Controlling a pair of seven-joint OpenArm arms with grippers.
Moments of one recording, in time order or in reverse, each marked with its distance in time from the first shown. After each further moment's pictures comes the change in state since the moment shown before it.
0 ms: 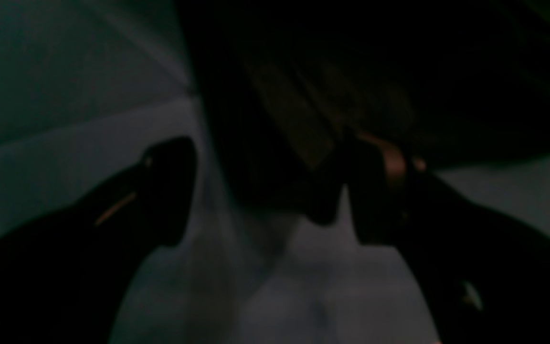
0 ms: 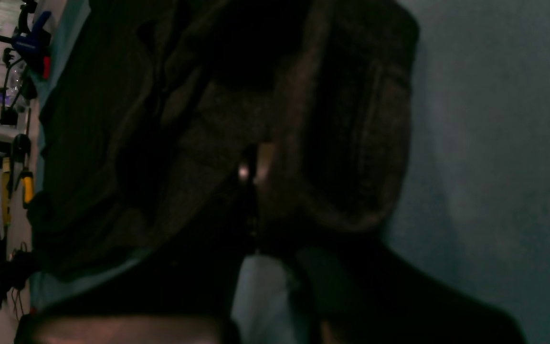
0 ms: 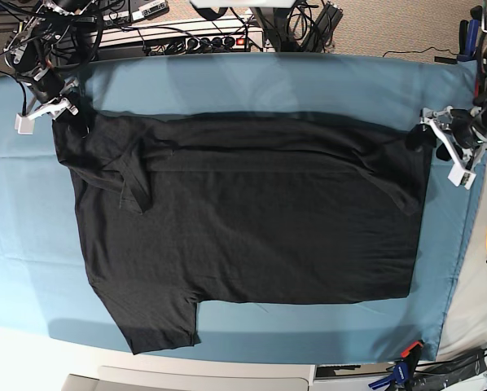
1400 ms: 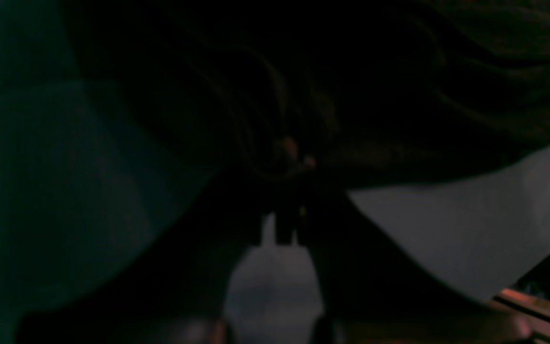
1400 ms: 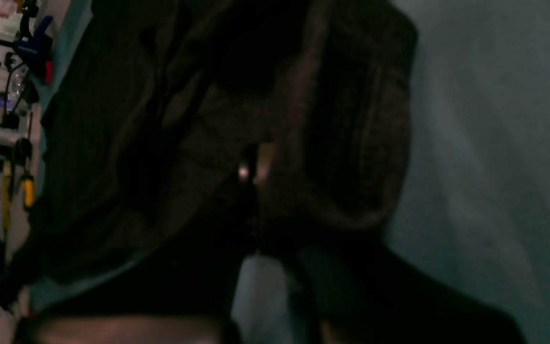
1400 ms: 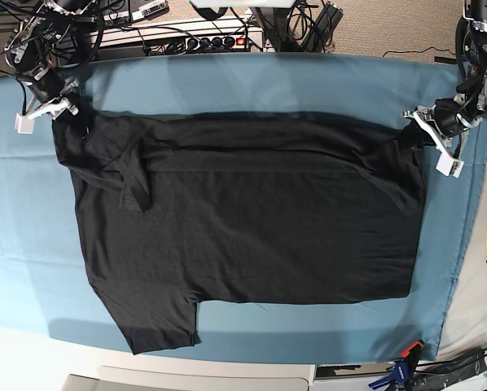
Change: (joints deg) left arm 3.3 5.6 -0.9 0.6 -3.5 0.5 -0.5; right arm -0.2 -0.2 0.0 0.0 -0.3 1.9 0.9
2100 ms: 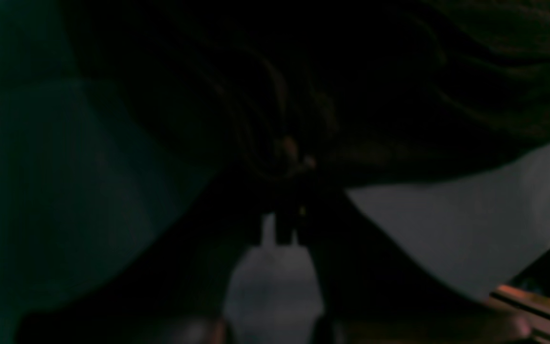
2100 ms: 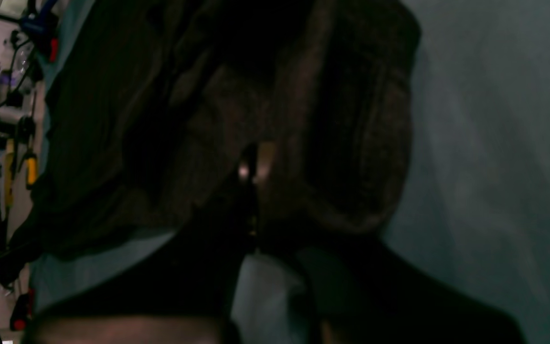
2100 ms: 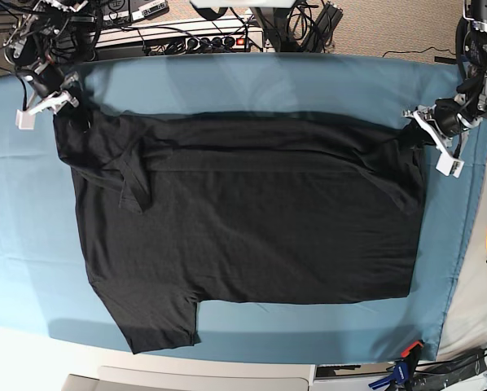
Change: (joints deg) left arm 0.2 0.0 -1.0 0.0 -0.7 -1.1 1.6; right arm -3.3 1.4 -0.3 0.0 4.0 1.2 -1.1
